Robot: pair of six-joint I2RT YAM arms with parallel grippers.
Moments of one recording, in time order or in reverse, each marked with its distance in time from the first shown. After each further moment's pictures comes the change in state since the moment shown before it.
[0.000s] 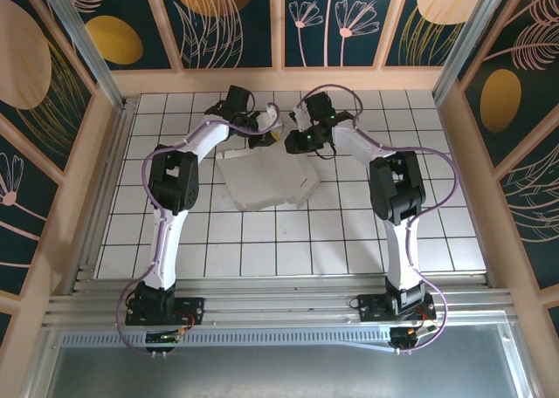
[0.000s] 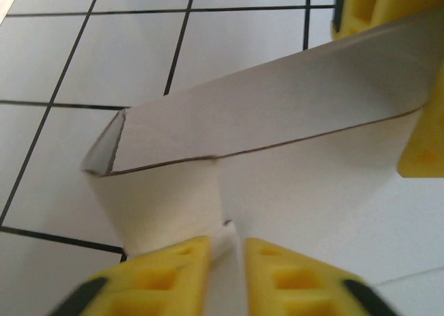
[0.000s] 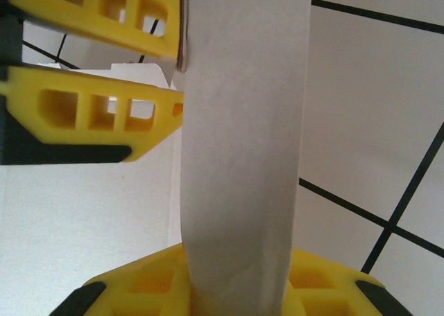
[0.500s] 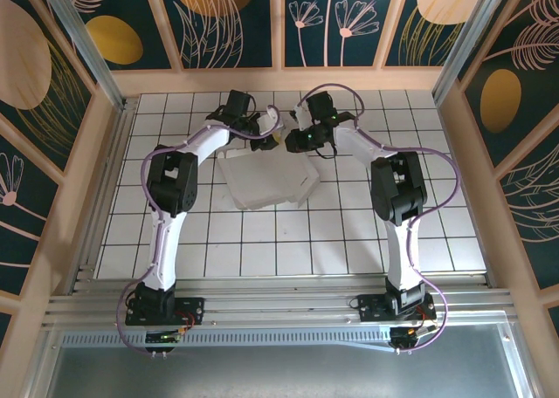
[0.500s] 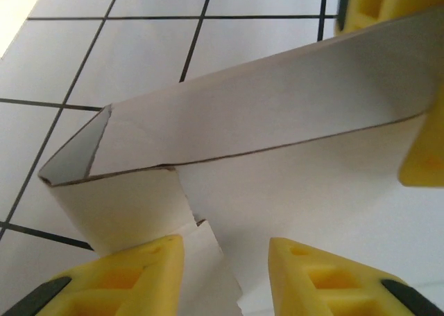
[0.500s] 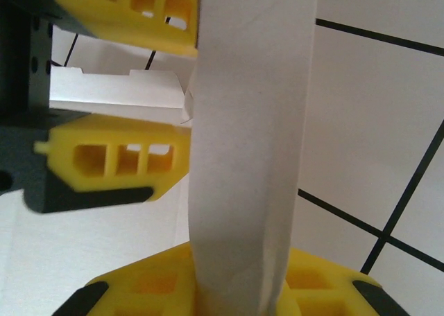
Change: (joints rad) left arm -0.008 -0.070 -0.153 0.165 -0.020 -0.071; right arm -0.005 -0.012 -0.014 0.029 -0.006 -0.013
